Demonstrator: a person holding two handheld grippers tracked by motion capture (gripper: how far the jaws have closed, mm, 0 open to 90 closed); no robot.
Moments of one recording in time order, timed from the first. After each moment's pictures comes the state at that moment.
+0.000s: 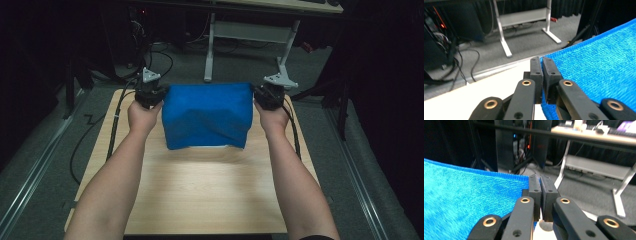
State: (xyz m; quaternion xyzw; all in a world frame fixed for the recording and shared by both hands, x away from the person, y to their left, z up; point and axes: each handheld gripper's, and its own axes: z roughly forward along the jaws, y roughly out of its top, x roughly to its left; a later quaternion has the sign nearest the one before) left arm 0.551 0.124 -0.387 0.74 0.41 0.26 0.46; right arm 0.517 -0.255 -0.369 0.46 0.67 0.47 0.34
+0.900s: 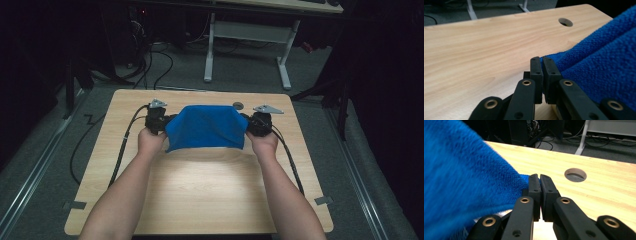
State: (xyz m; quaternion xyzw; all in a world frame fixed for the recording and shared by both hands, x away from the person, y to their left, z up) left arm 0.537 0.114 -0.478 0.77 0.42 0.13 0.47; right arm 0.500 -0.249 -0.469 0.49 0.70 0.46 0.24
